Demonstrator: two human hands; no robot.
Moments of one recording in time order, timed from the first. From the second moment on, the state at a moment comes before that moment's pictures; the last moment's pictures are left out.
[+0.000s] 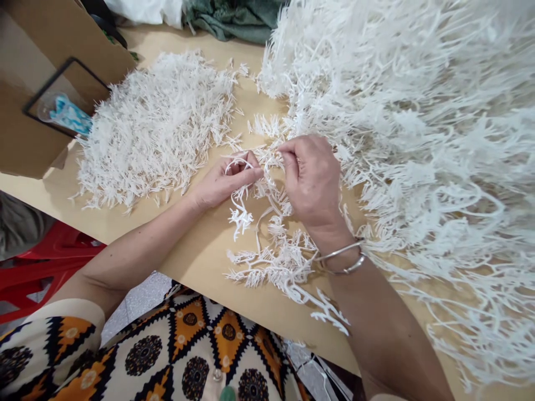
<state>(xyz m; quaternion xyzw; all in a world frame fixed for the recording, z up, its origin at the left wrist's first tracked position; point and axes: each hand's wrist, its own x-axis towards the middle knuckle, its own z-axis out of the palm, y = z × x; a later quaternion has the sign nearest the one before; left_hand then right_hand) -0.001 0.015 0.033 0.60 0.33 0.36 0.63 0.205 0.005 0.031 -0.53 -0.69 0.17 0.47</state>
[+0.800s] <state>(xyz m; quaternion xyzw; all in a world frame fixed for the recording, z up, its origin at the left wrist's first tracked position) 0.000 0.023 0.024 0.49 0.35 0.46 0.65 0.193 0.000 0.029 -0.48 -0.65 0.27 0.53</state>
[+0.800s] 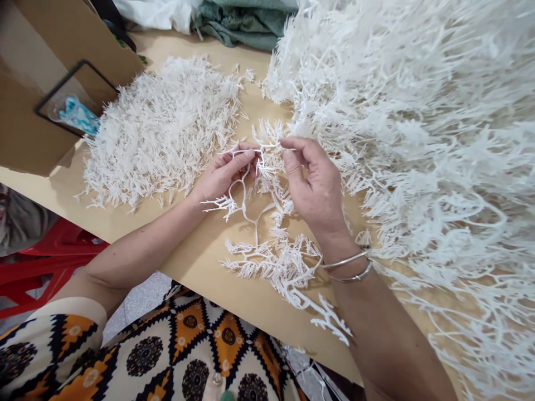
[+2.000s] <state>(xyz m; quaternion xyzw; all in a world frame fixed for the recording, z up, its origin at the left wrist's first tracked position) -0.003 0.032 0.007 0.63 0.38 0.54 0.40 0.181 -0.001 0.018 -0.47 -0.57 0.41 0.54</state>
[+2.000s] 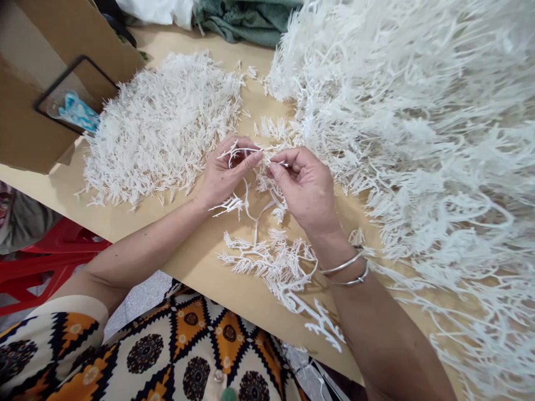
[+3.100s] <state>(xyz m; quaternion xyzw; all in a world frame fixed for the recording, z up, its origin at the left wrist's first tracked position) 0.003 0.021 0.018 0.58 0.37 0.49 0.54 0.175 -0.005 0.020 -0.48 -0.57 0.41 0.53</state>
